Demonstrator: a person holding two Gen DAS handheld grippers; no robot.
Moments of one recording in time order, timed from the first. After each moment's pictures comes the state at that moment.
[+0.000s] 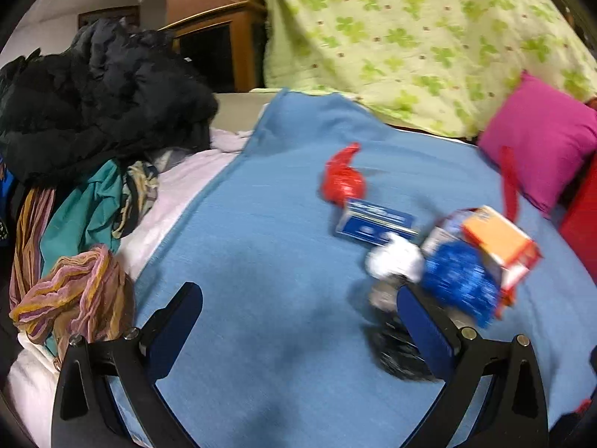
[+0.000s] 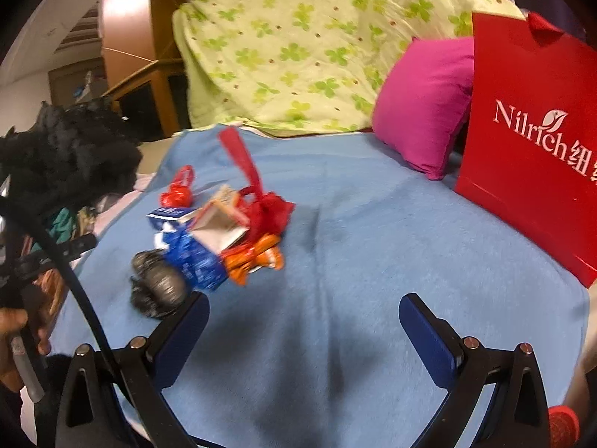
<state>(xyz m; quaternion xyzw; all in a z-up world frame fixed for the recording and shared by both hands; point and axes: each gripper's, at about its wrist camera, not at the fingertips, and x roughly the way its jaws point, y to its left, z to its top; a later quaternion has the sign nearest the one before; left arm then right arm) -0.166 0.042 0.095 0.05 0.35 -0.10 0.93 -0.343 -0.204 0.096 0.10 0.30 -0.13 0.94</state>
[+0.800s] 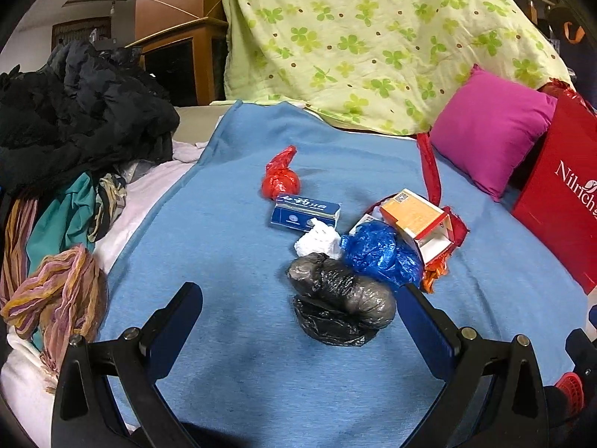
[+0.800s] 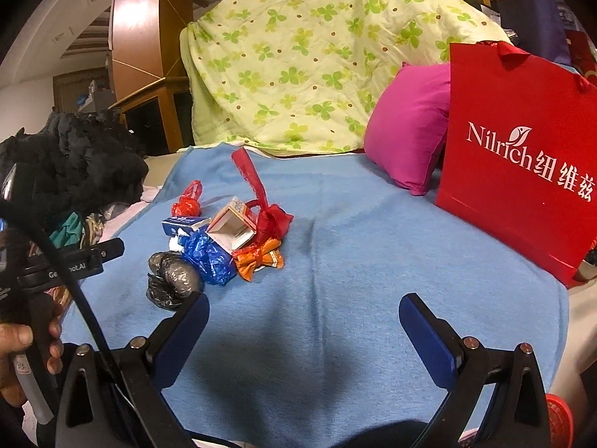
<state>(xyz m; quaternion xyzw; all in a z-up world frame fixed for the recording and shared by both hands) -0.220 0.006 0.110 0.05 0.33 -0.16 0.93 -0.385 -0.198 0.112 0.09 0.27 -0.15 0.95</state>
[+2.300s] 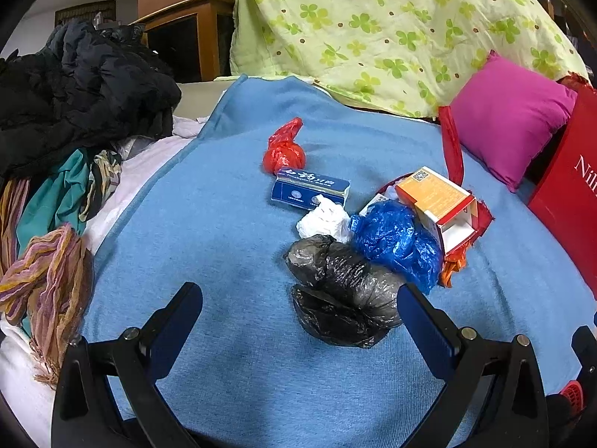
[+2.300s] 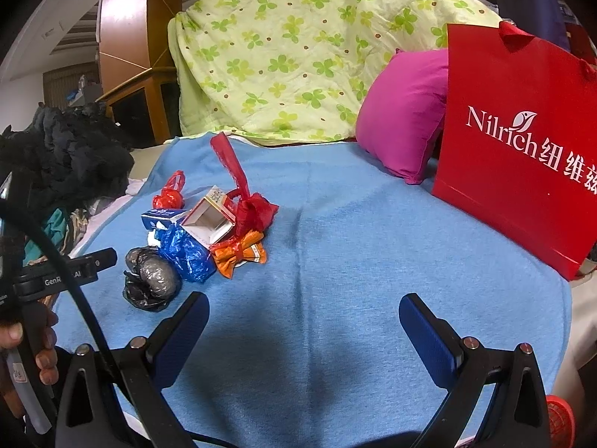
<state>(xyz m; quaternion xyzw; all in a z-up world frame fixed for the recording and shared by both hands) -0.198 -0.008 0.085 0.04 0.37 -0.14 0.92 -0.363 -0.212 0.094 0.10 0.29 -0.16 0.94</state>
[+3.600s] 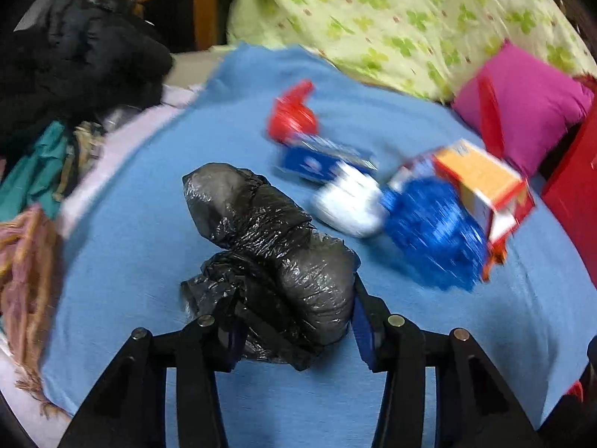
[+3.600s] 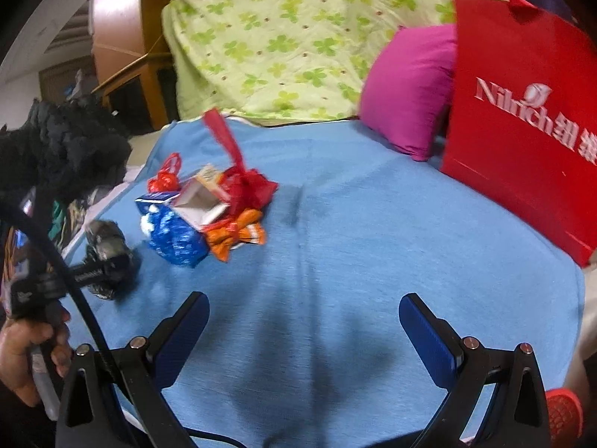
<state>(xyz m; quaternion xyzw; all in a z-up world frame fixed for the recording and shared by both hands) -0.155 0.014 0.050 0.03 0.40 -0.14 0.90 -0.338 -0.206 0.079 0.10 0.32 -0.14 0.93</state>
